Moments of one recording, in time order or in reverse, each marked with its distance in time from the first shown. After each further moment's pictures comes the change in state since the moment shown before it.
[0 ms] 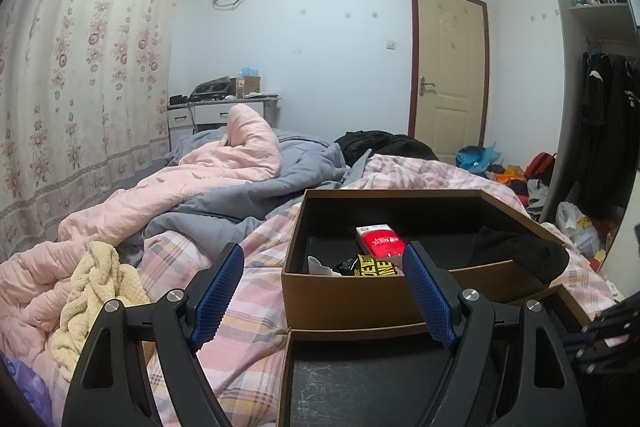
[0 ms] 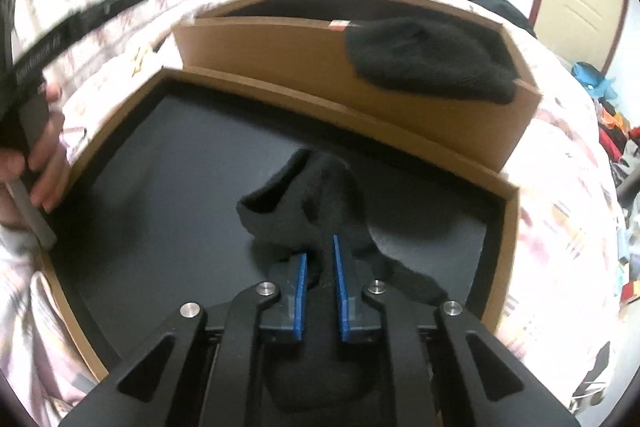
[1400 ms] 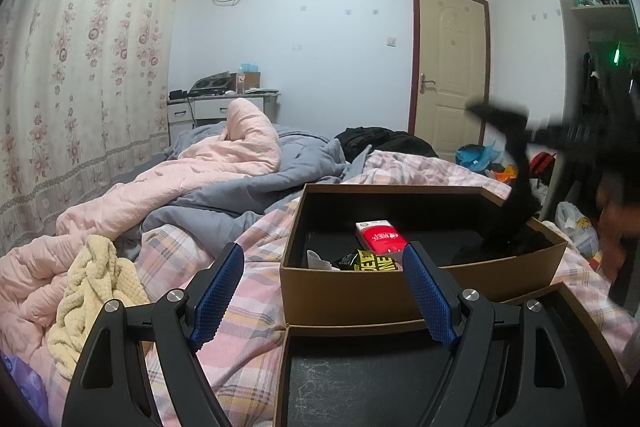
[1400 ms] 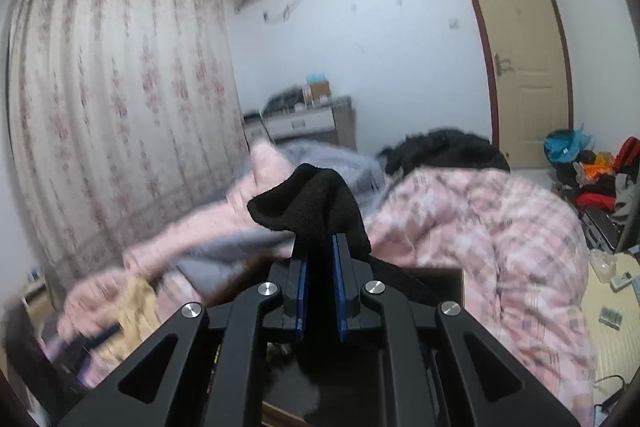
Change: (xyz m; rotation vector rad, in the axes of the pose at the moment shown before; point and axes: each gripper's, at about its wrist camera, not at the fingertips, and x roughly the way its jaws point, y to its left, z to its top) left arm 0.003 0.006 -0.003 -0.004 0.014 -0.006; right arm -0.035 -0.024 0.103 0.140 -0.520 -0.040
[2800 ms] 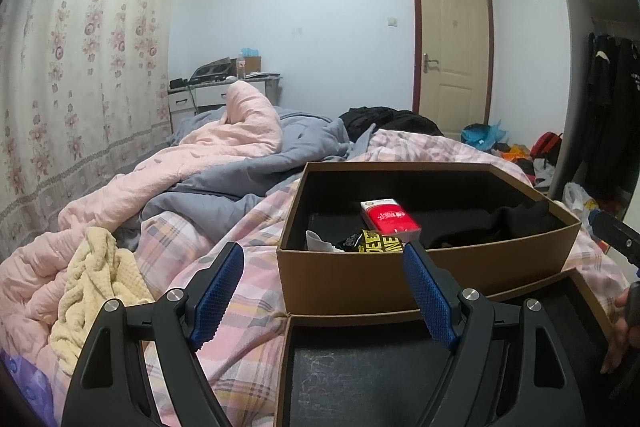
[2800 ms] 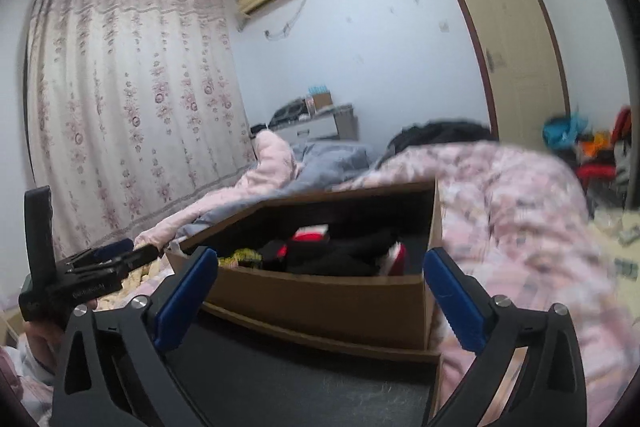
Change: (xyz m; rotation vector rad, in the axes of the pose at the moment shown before) left arm 0.015 -0.005 -0.008 0.026 0.067 0.022; right arm -0.021 -0.038 -0.089 0.103 -0.131 0.074
